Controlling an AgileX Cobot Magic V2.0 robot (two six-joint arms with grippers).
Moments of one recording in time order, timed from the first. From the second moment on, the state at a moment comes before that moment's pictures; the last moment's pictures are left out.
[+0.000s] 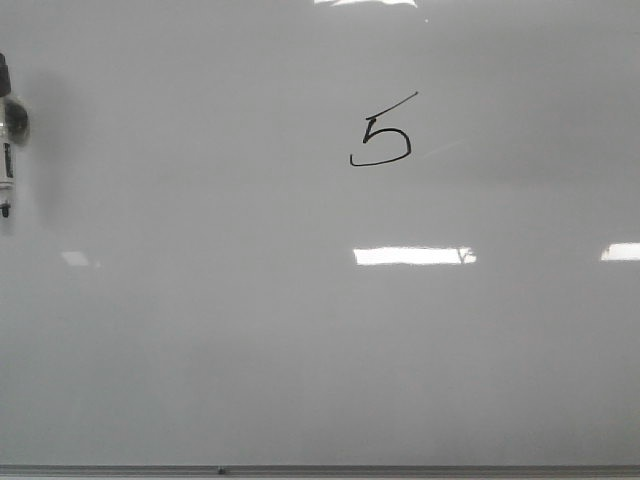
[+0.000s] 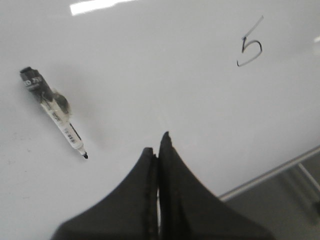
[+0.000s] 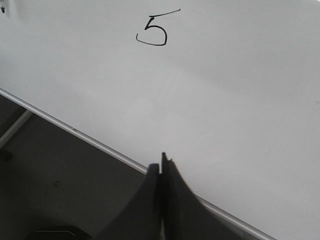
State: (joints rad) left arm -0.42 0.72 -0.85 -0.02 0.71 0.00; right arm 0.27 0.66 -0.91 0.21 0.96 -0.20
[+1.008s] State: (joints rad) left arm 0.03 -0.01 0.01 -0.04 0.00 0.10; right arm 0.27 0.66 -0.91 0.21 0.96 -0.20
